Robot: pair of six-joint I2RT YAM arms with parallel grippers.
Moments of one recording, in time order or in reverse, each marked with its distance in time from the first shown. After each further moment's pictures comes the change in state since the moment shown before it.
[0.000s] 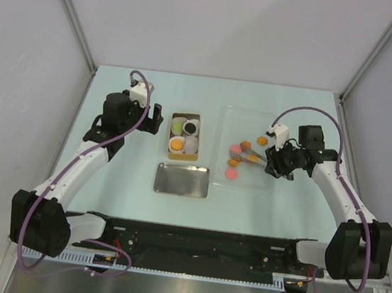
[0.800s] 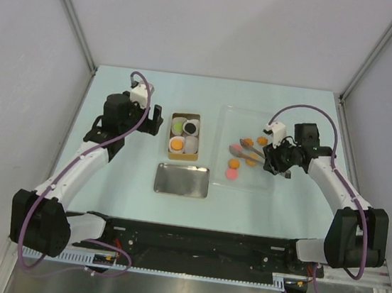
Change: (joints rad) left arm 0.000 0.001 -0.009 0.001 0.000 0.001; right arm 0.012 0.082 0.000 0.092 0.024 0.019
